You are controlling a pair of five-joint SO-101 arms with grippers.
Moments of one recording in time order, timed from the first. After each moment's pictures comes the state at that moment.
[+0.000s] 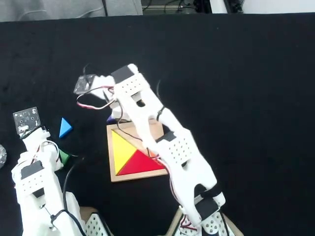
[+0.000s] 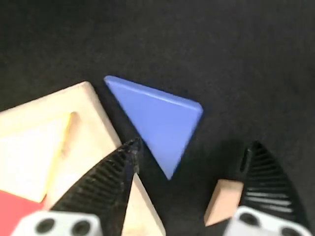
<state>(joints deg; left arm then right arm) -34.2 -51.0 82.9 33.9 -10.6 -34.8 53.3 -46.7 88.6 48.5</state>
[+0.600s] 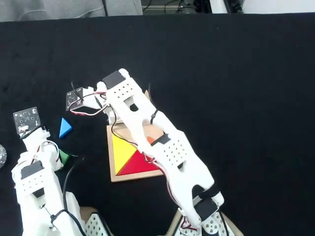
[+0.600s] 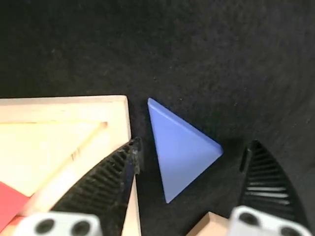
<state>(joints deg) -34.2 -51.0 82.9 33.9 -10.6 -37.4 55.5 -49.4 88.5 60.6</state>
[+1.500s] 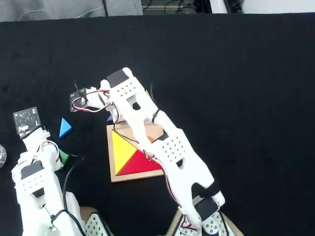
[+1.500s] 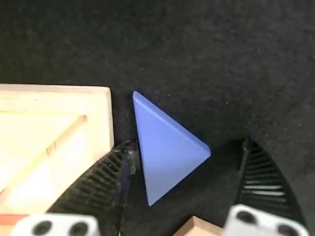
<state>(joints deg) -34.2 -51.0 82.9 33.9 -10.6 -35.6 61.2 -55.2 89.5 65.6</state>
